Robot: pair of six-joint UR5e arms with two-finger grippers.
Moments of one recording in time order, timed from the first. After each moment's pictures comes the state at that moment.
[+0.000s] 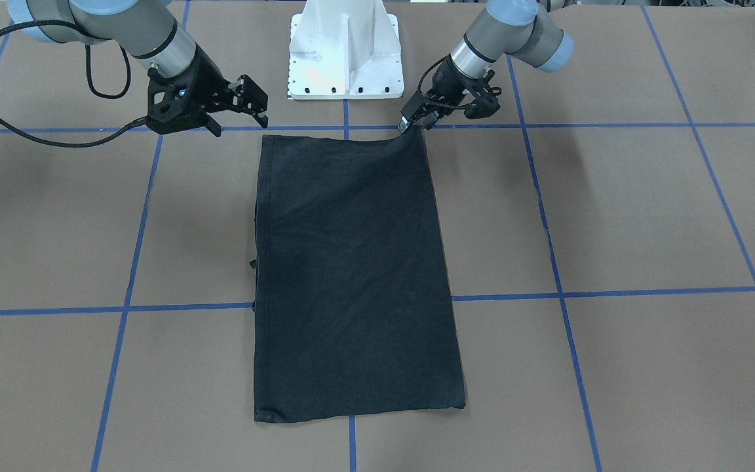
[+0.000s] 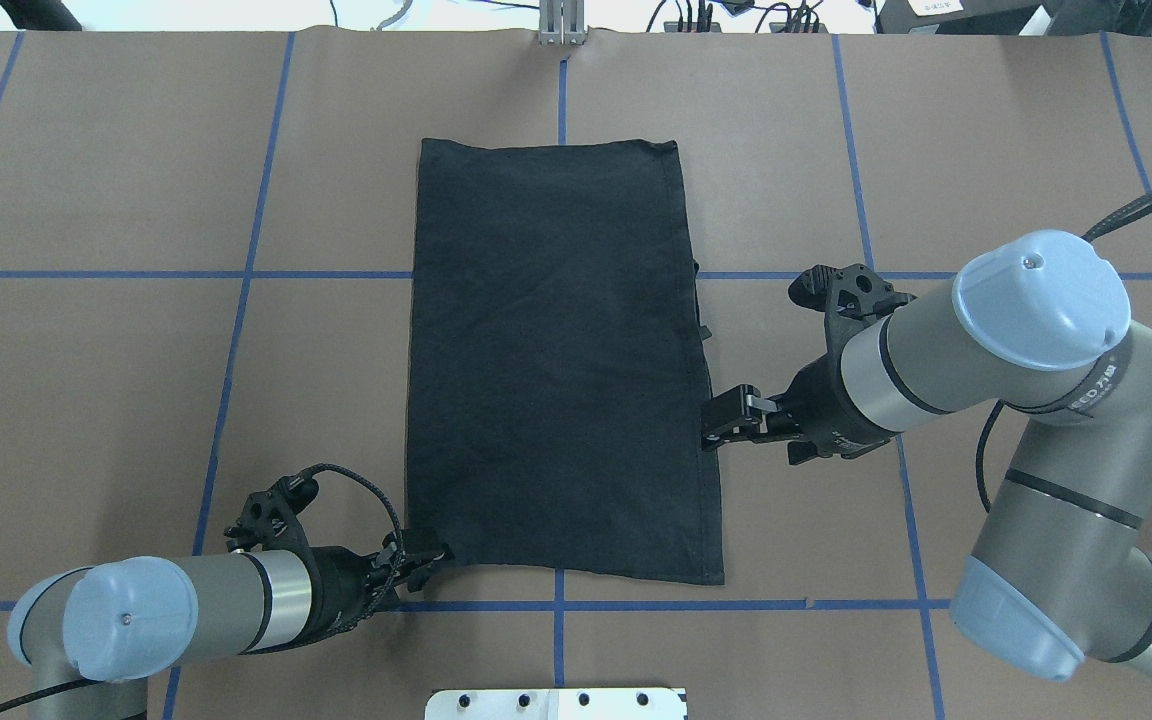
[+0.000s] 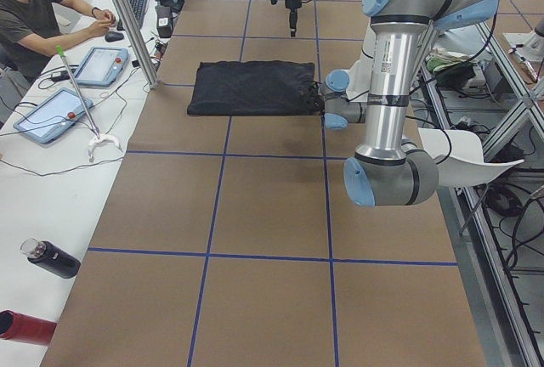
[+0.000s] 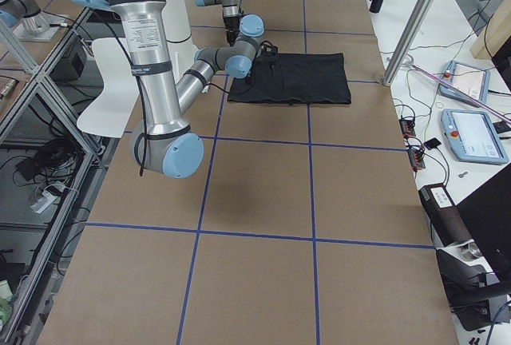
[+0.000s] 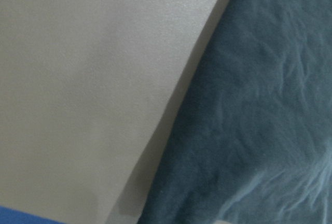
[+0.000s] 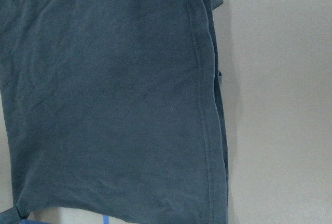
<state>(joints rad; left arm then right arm) -0.17 -1.73 -1.85 -2.44 -1.57 -2.04 0.57 -1.32 2.08 -1.31 2.11 1.35</state>
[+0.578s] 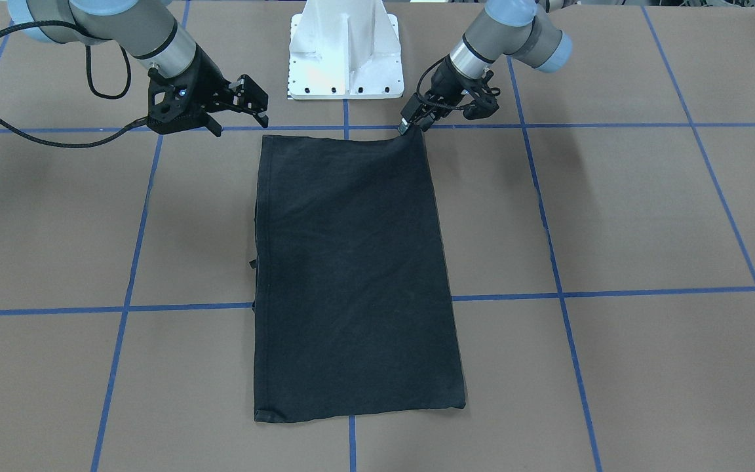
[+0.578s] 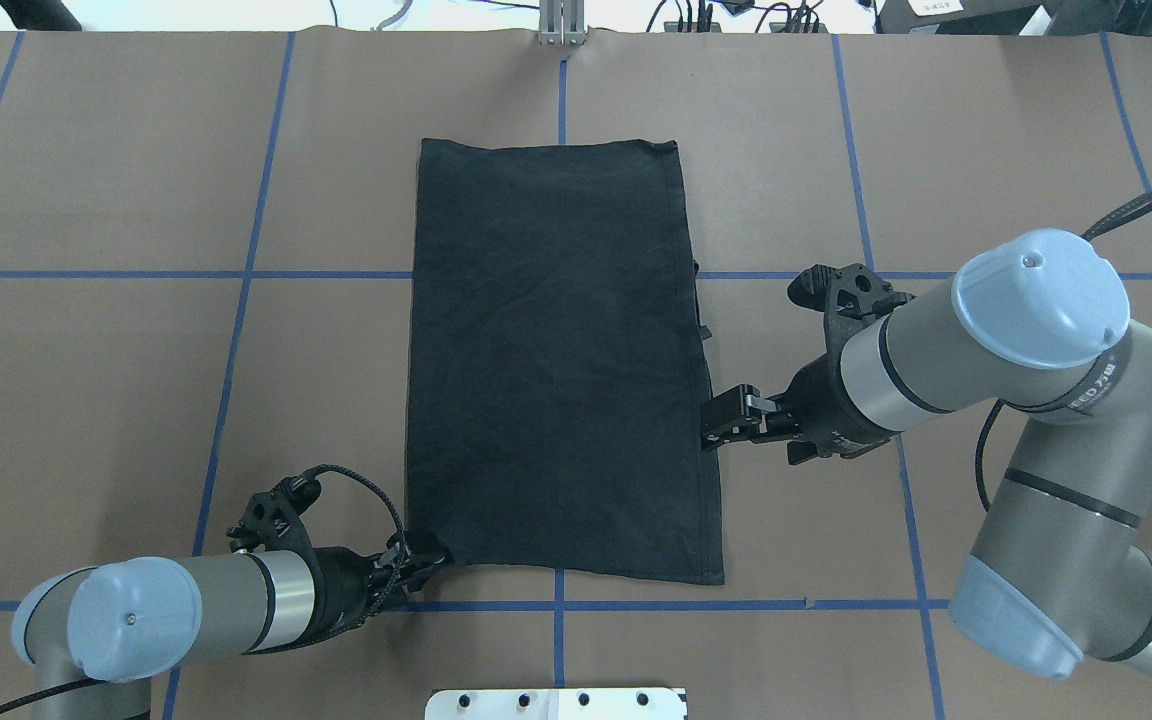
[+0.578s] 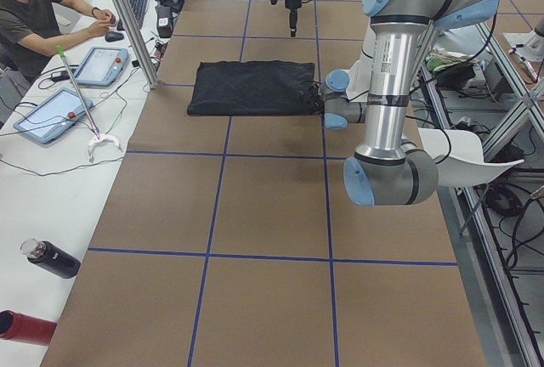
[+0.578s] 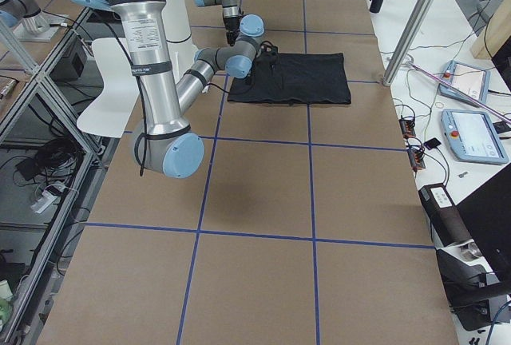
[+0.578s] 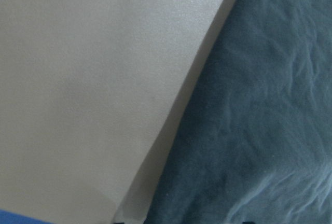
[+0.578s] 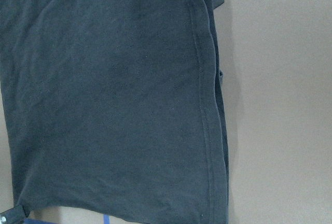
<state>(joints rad) -0.17 -1.73 -1.85 -2.44 -1.57 -2.04 0.57 -1.32 2.07 -1.31 2.12 1.35</state>
